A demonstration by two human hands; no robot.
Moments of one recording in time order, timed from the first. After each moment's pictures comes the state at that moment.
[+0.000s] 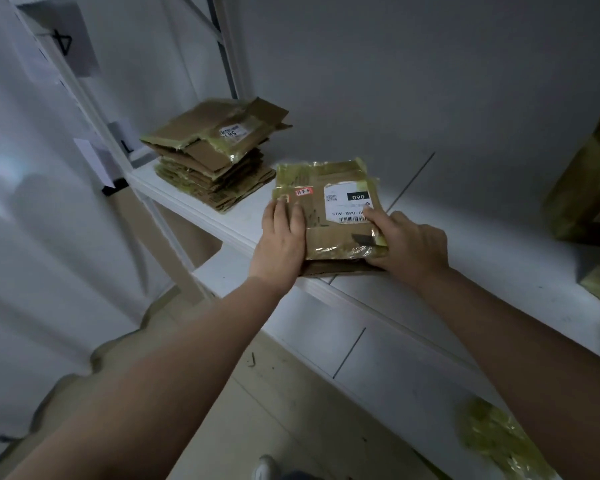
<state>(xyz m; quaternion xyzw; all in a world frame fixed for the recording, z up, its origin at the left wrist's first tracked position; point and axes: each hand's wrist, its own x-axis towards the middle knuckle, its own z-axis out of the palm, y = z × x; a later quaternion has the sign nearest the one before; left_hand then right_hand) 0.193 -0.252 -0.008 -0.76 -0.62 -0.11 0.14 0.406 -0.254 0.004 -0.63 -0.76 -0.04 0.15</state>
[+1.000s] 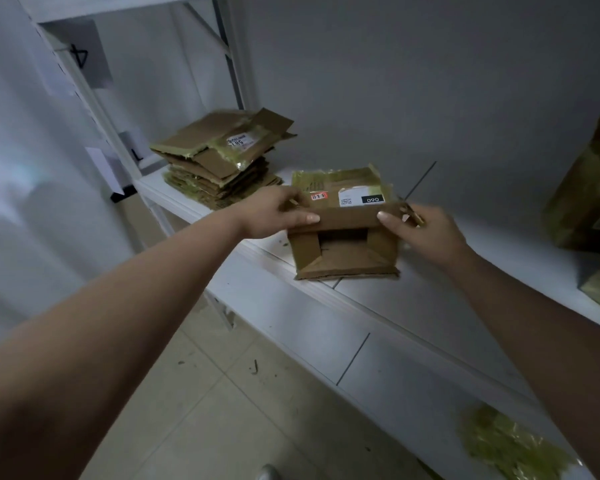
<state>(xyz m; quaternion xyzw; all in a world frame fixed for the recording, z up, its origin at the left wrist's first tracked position) 0.158 -0.224 0.090 -0.79 -0.56 -0.11 -0.23 0.430 -0.241 0.021 -0.61 -0.64 0.27 0.37</state>
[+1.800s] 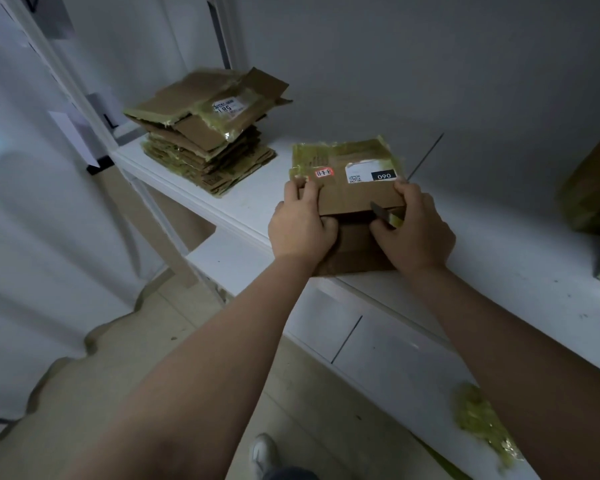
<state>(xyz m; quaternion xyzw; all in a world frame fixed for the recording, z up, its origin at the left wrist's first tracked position) 0.221 -0.227 -0.005 -0.68 -0.68 -0.27 -0.02 0.386 -0.242 -0.013 -0.70 -0.62 0.05 0.34</state>
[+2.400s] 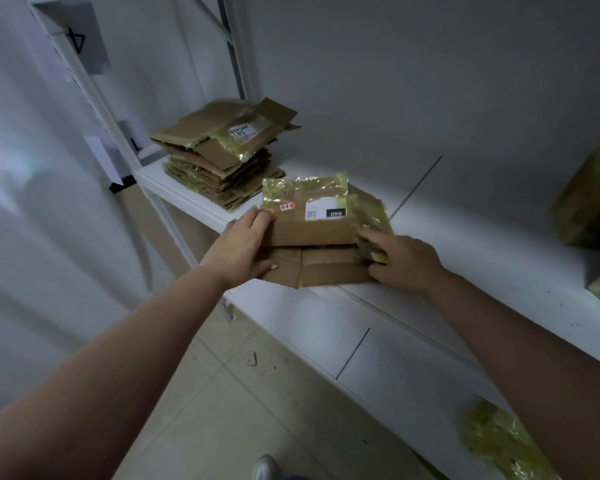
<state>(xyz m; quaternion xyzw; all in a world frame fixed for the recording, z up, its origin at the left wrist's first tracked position) 0.106 -0.254 0.012 -0.82 -0.56 -0.13 -0.01 0.400 -0.252 -0.004 -0.59 -0.79 0.16 0.12</state>
